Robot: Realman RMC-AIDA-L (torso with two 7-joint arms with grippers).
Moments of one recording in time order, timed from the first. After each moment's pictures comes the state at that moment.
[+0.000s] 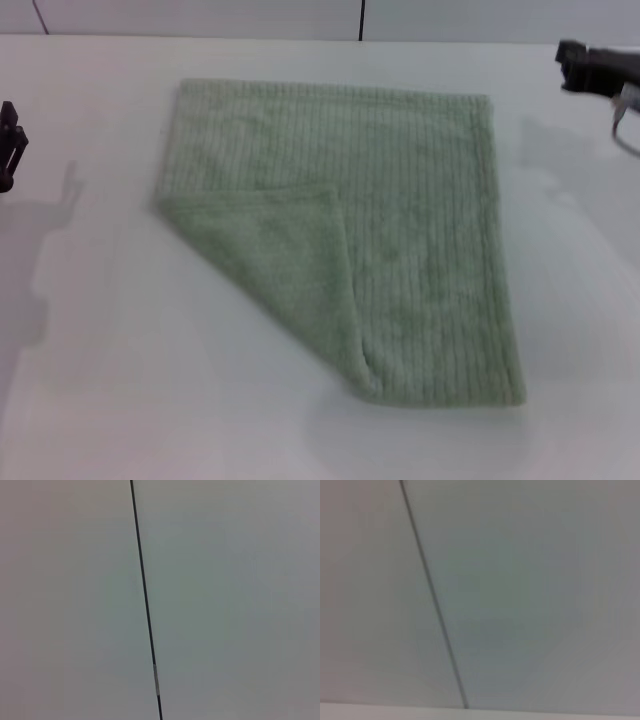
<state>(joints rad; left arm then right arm) -0.26 -2.08 -1.30 -0.21 2.67 1.25 -0.01 0.19 2.05 -1.61 -1.34 -2.06 -0.37 2.51</state>
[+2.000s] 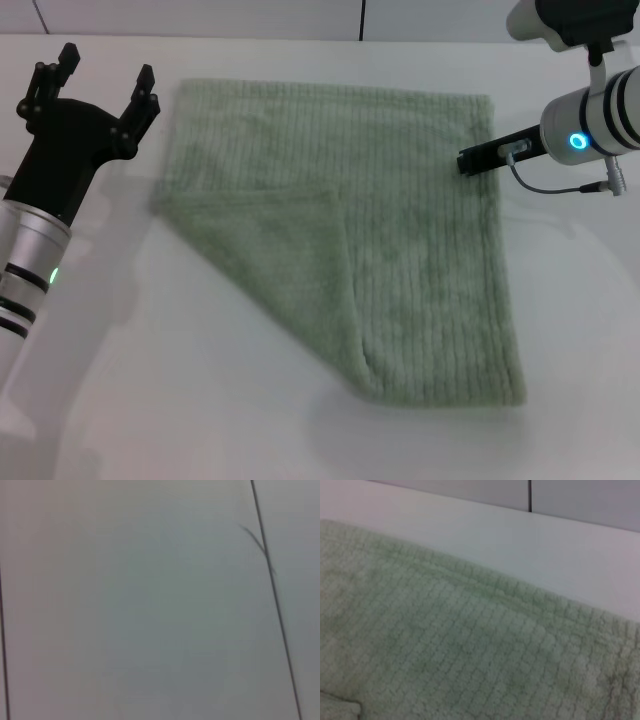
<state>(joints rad) -0.25 -2.07 -1.08 -0.47 2.68 1.14 0.06 0.83 2.06 -1.33 -0.66 -2.44 -0.84 2.62</state>
